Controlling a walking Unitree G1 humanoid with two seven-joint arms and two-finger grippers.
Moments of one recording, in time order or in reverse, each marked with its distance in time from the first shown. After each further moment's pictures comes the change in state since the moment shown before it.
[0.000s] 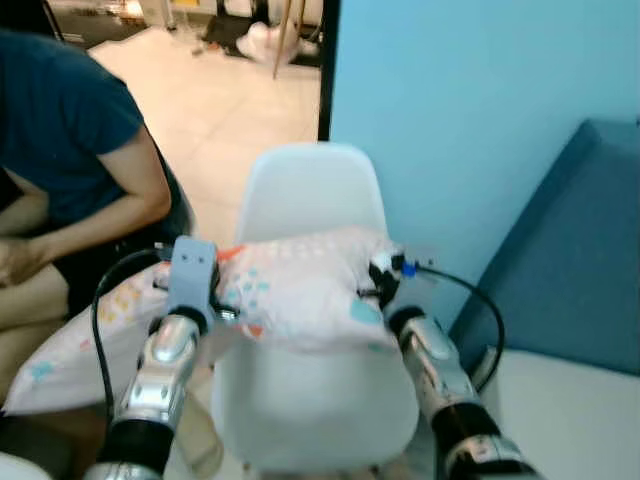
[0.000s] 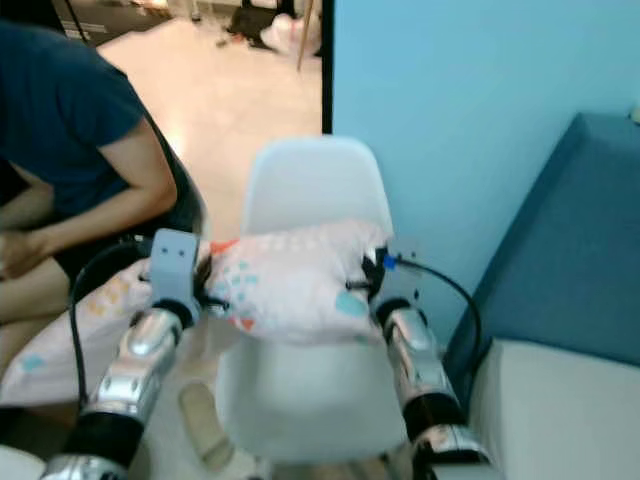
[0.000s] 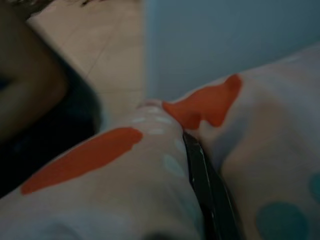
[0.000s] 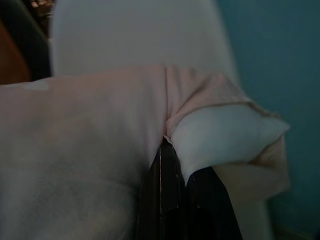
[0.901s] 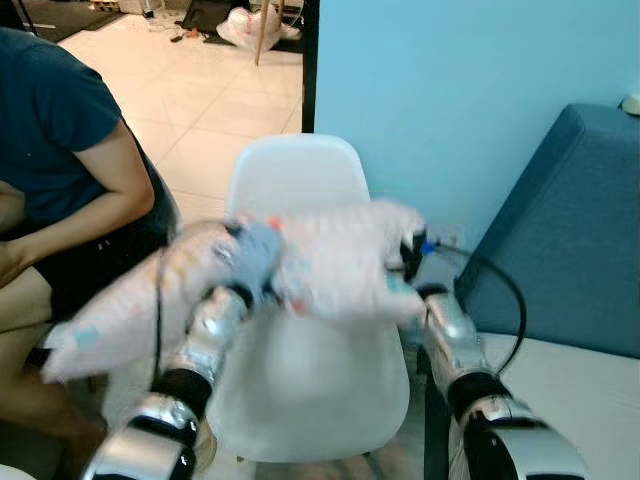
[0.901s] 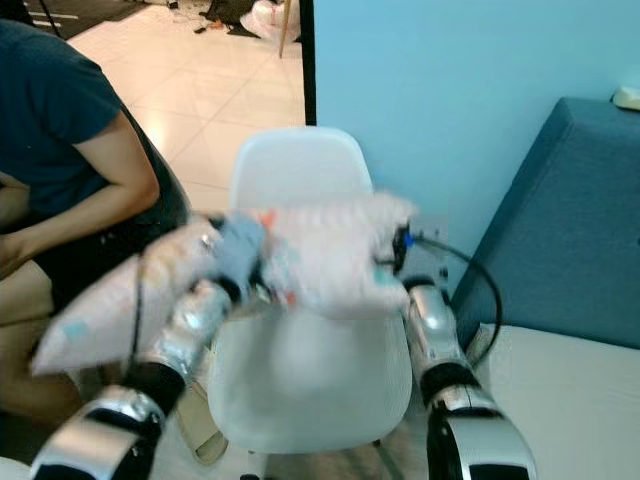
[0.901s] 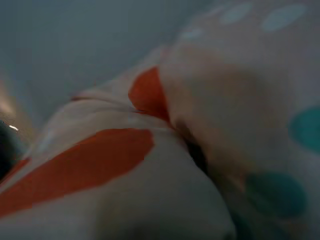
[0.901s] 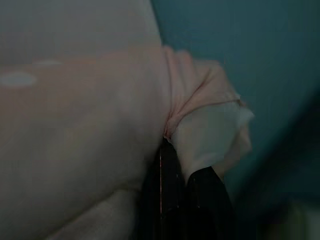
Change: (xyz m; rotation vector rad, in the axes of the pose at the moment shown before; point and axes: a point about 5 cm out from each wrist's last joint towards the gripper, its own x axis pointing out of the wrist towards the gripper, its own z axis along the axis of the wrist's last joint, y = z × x) left arm 0.008 -0.081 -0.026 0.106 0.062 -0.377; right arm -0.008 -0.036 -0.019 -0.152 0.091 -0.171
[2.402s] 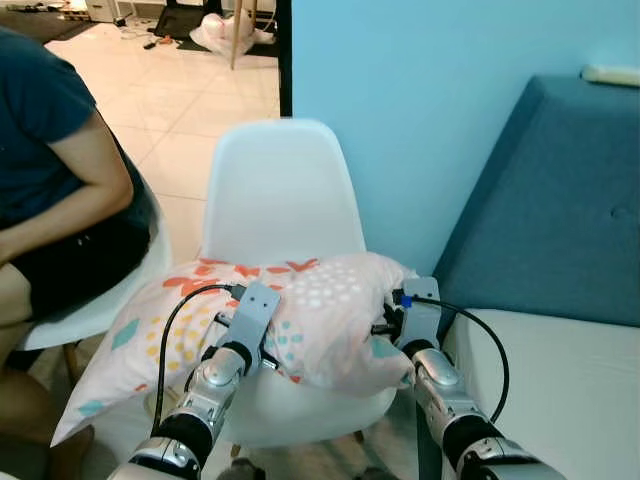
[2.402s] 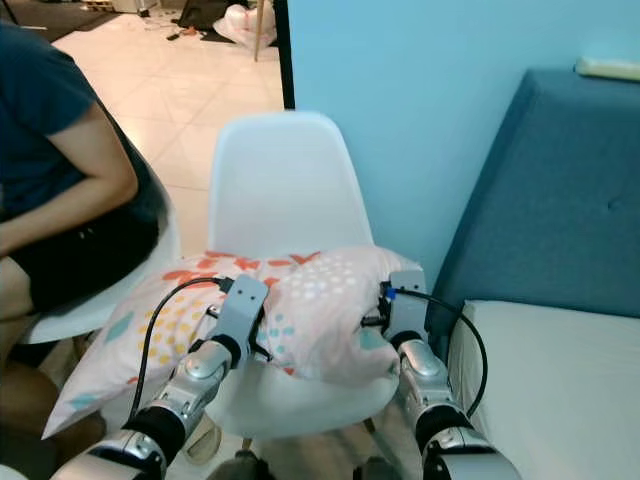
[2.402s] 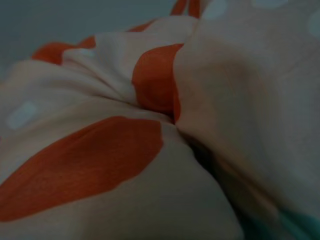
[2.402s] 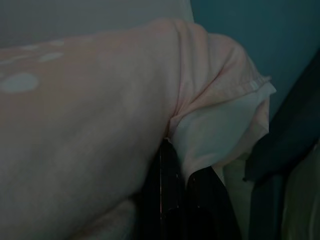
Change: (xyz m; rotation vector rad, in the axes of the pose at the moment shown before) left arm -0.017 -0.003 -0.034 -0.120 0.096 0.066; right arm -0.011 0.026 -0.025 0.056 0.071 0.113
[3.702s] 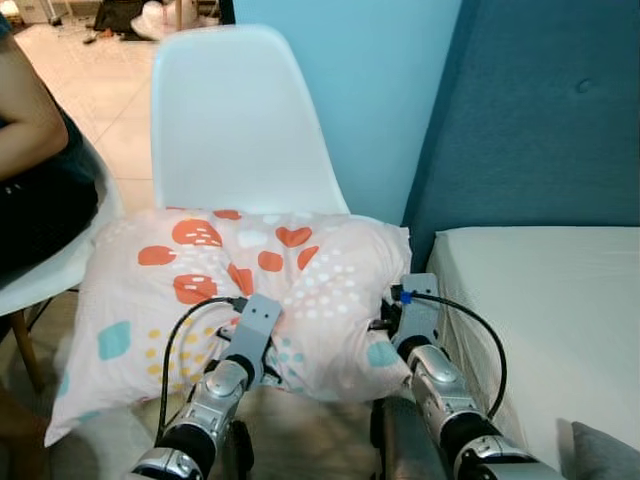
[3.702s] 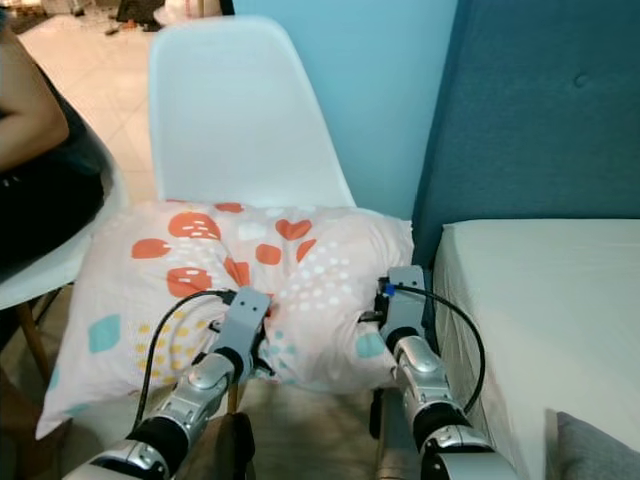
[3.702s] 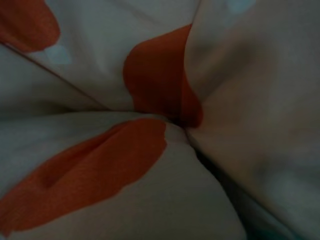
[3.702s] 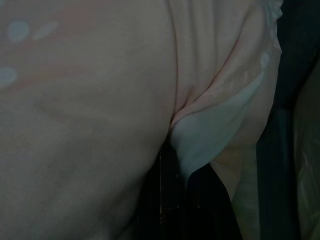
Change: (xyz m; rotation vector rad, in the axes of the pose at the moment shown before) left arm -0.005 -0.003 -0.014 -0.052 0.073 0.008; right arm 0.002 0.003 0.005 0.019 -0.022 0.037
